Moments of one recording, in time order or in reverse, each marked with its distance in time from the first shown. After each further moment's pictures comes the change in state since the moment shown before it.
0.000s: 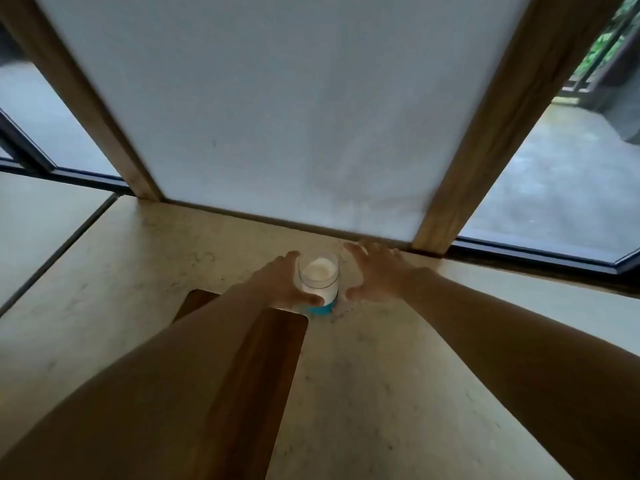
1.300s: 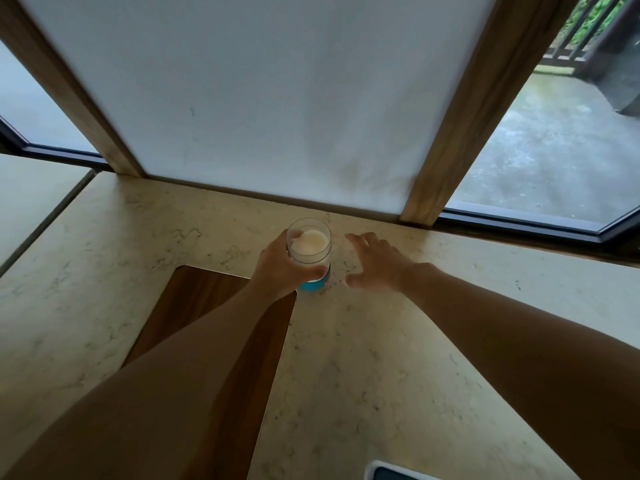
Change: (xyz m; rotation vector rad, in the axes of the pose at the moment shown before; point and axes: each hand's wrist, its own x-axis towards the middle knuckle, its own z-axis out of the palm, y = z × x) left_hand -0.013 0.018 0.047 -0.382 0.328 0.077; right_hand -0.027 0.011 0.029 0.120 -0.020 0.088
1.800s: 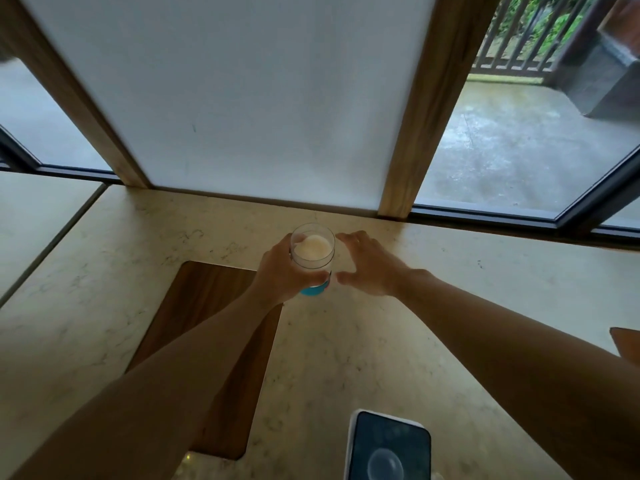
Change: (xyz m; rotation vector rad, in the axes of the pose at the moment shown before) left_hand -0.067 0.058 -0.002 0.072 -0.028 0.130; right_hand -0.092 -0.008 -0.008 0.120 0.192 -0.103
